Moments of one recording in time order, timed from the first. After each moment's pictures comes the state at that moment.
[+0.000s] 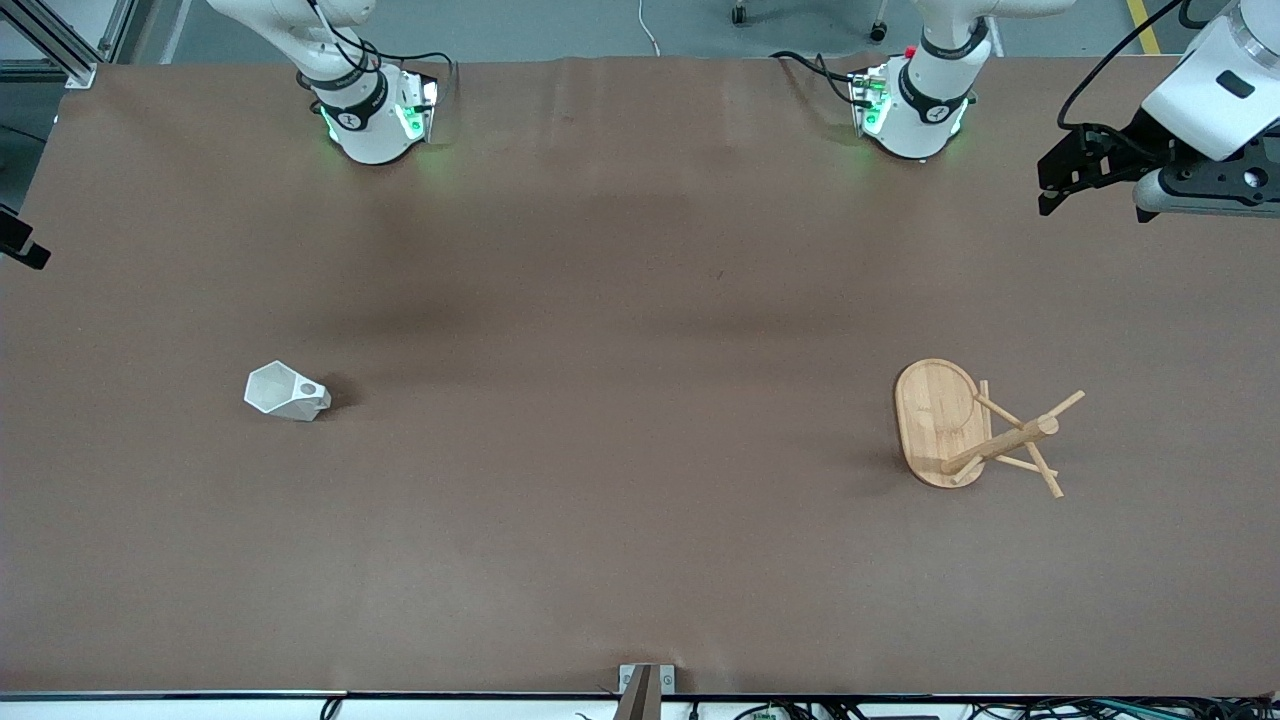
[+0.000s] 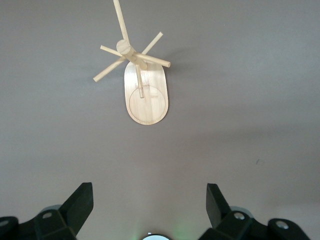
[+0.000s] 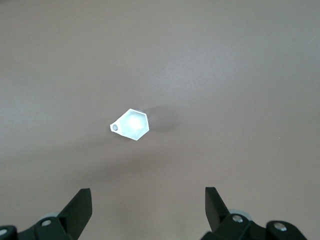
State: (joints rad) left arm -0.10 -0.08 -0.07 -1.54 0.01 1.47 -0.06; right arm -0.11 -0.03 -0.11 -1.57 0.00 1.56 -0.03
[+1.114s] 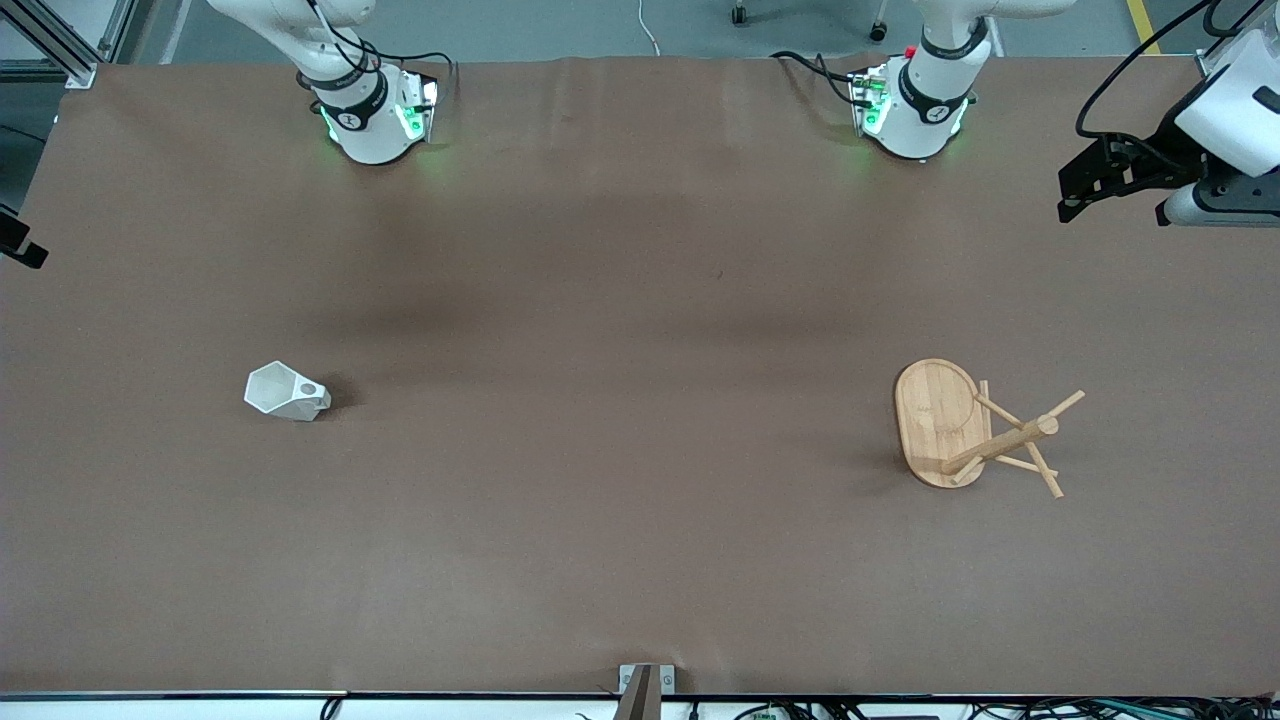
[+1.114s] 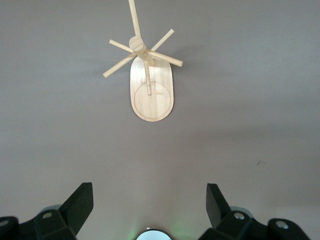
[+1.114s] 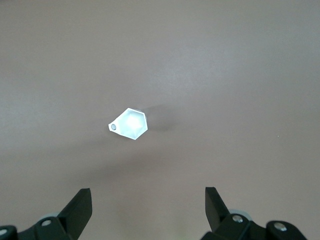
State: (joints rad) left arm -0.11 -0.04 -0.03 -1.49 0.01 1.43 -0.08; right arm -0.12 -0.03 -0.11 -1.57 0.00 1.55 -0.04
